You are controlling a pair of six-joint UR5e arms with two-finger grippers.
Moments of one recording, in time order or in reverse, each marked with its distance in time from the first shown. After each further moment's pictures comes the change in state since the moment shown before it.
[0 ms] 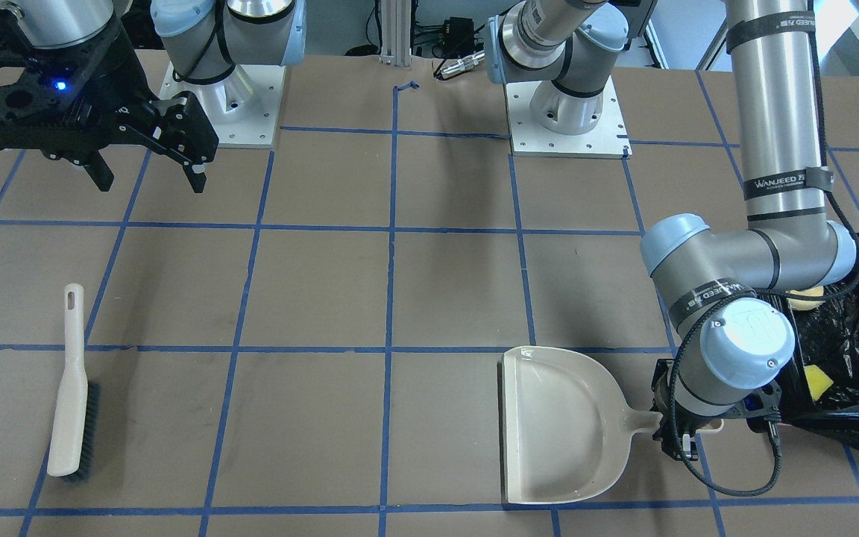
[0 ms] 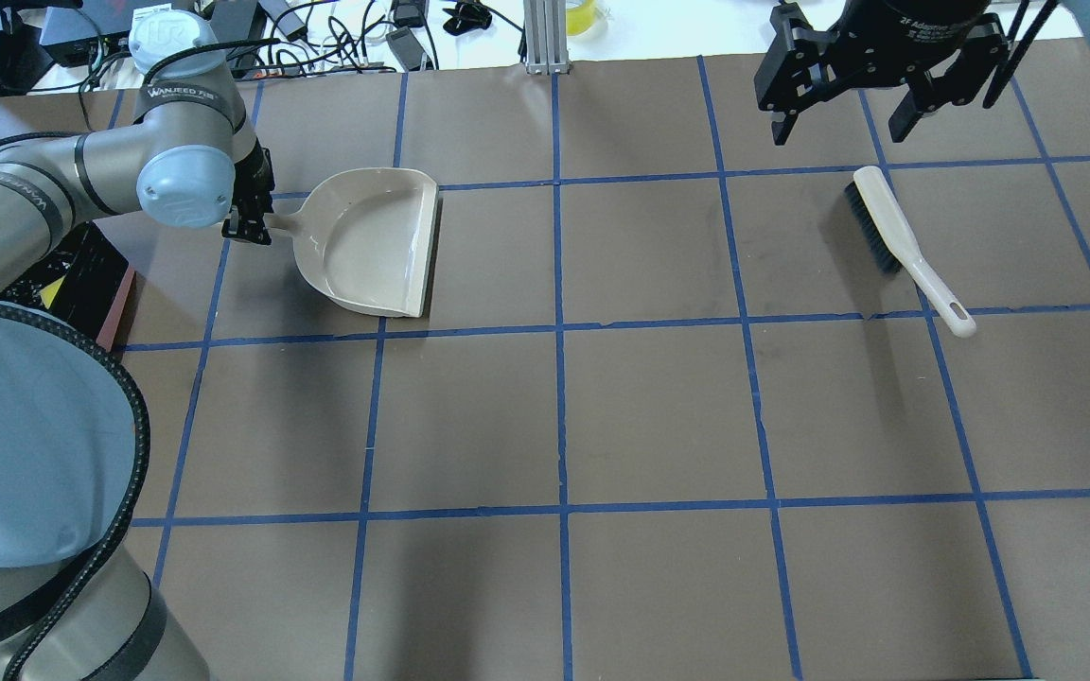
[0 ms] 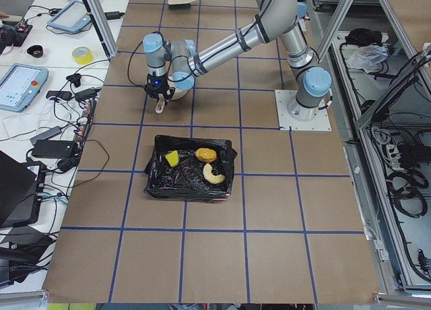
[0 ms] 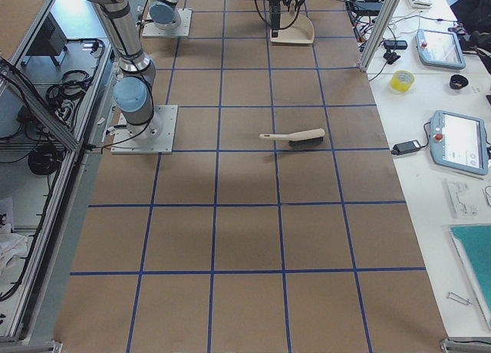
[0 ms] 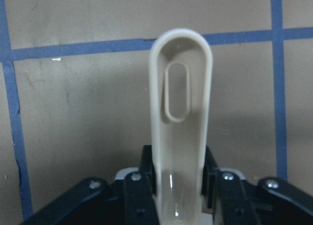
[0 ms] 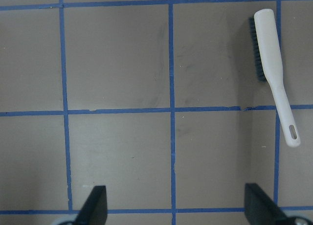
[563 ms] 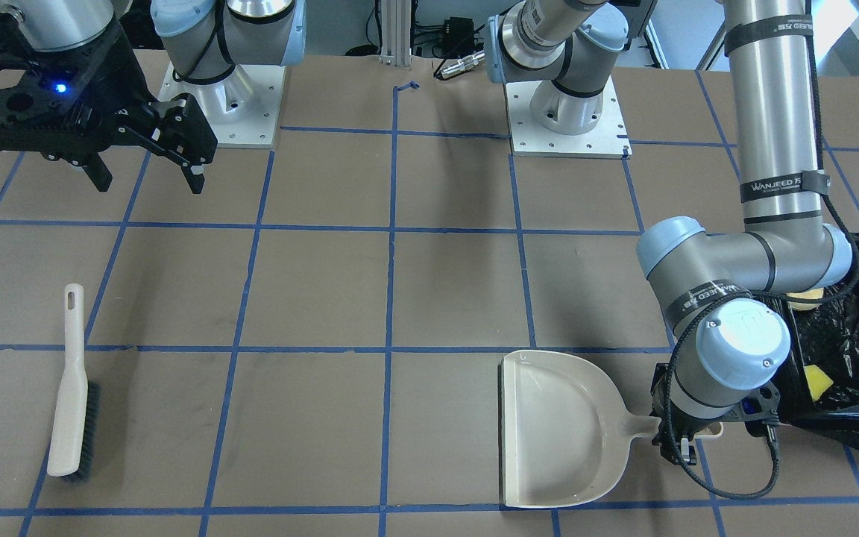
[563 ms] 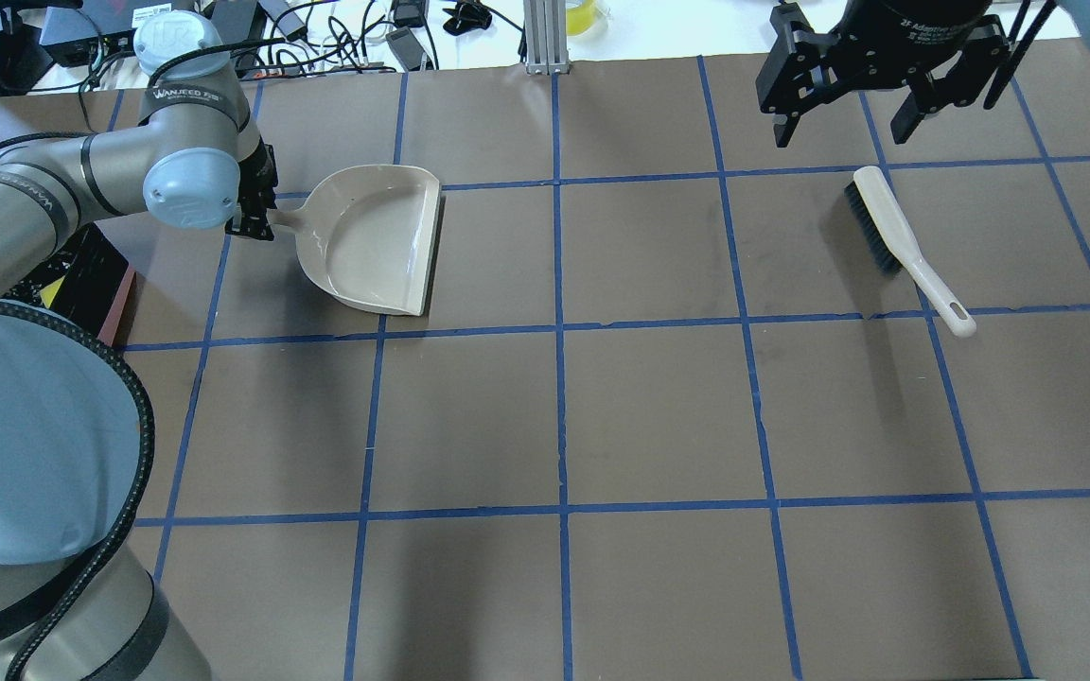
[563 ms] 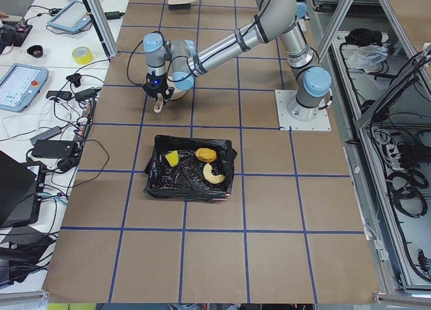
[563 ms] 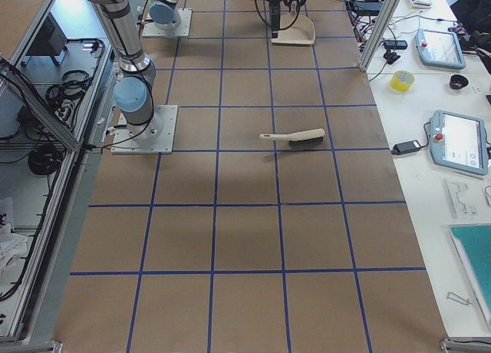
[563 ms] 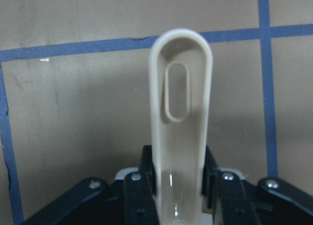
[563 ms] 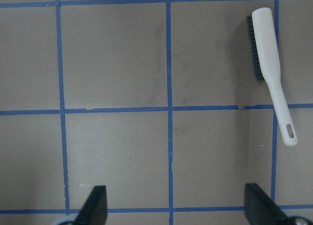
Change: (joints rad) left arm -0.003 -0.006 0.001 0.025 0.000 0.005; right arm 0.000 0.000 0.001 0.003 -0.010 -0.002
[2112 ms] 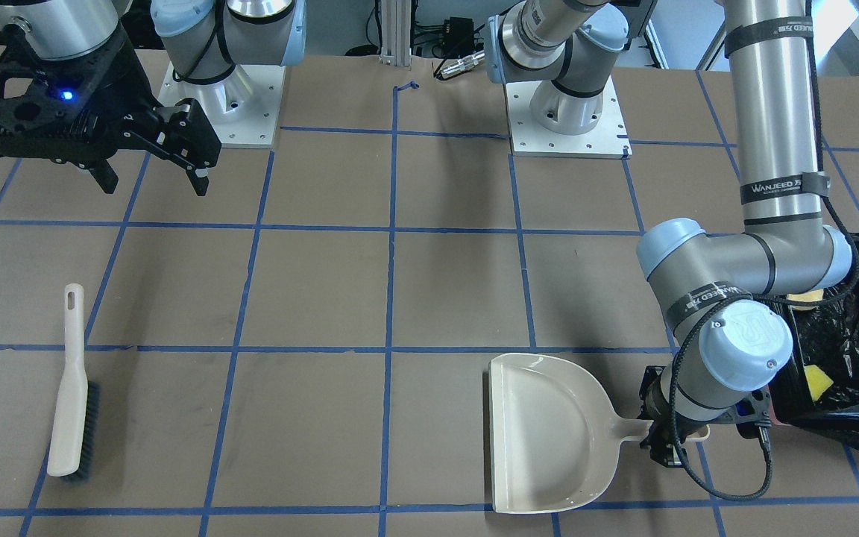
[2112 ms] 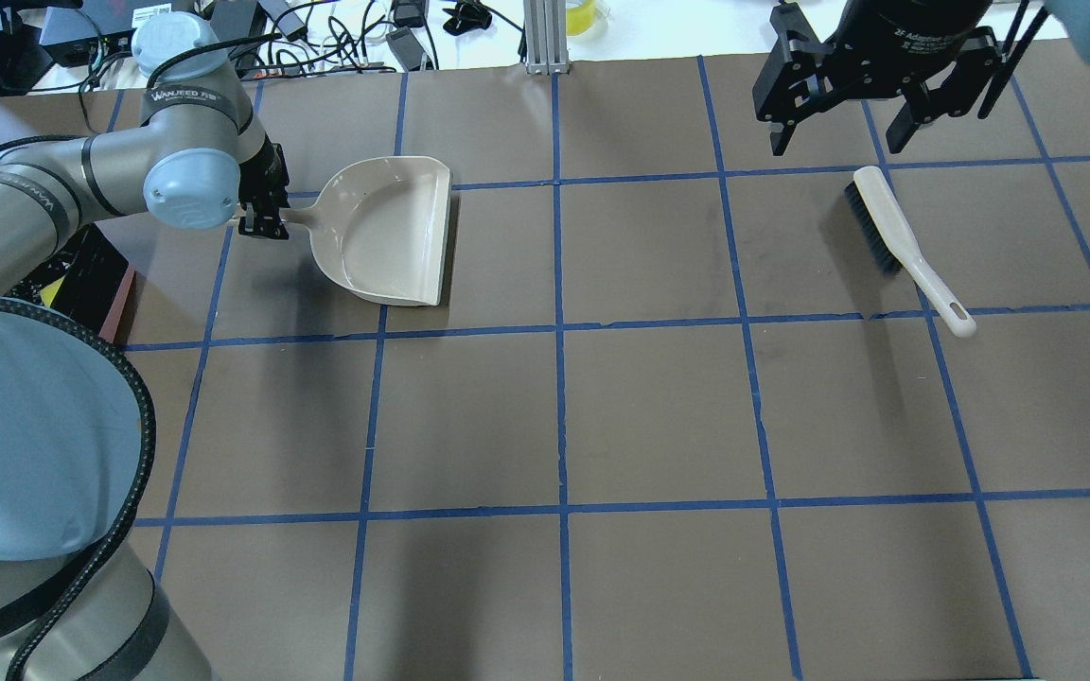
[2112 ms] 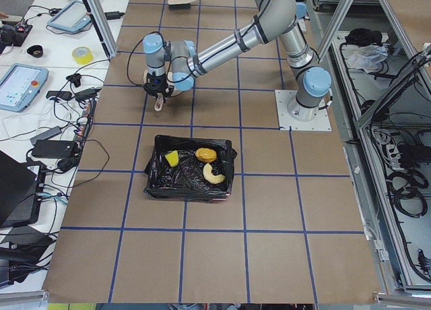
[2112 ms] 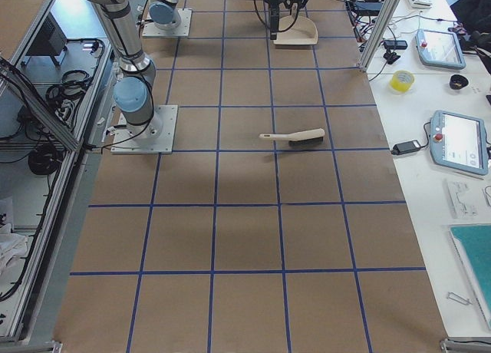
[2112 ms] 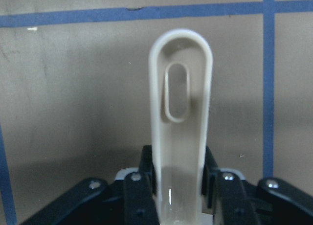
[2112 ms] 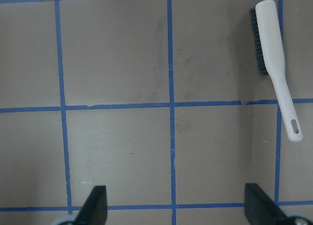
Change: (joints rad) left arm 0.001 -0.004 0.002 0.000 -0.065 -0.020; right arm 0.000 0.003 0.010 0.005 0.008 0.009
